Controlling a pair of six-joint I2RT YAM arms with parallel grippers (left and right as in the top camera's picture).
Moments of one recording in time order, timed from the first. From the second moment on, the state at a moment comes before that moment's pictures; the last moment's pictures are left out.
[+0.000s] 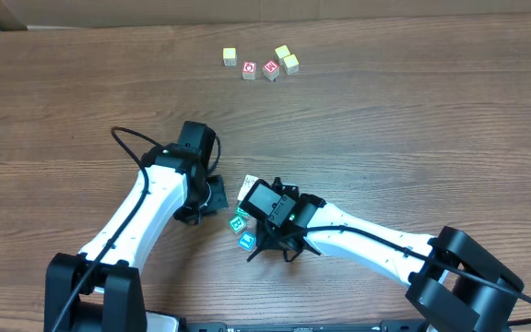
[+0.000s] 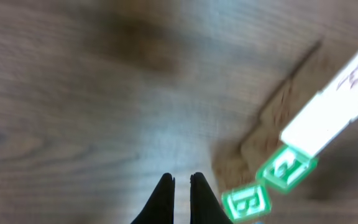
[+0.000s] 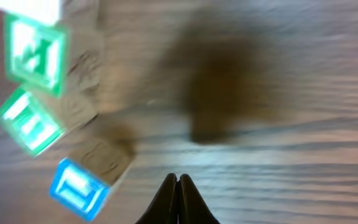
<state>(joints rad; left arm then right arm) -0.21 1.56 0.99 -0.93 0.04 -0.47 0.98 1.79 1.10 -0.63 -0.02 1.01</state>
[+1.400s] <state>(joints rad) -0.14 1.56 0.99 -0.87 0.03 -0.48 1.04 1.81 1.10 -0.56 -0.02 1.14</state>
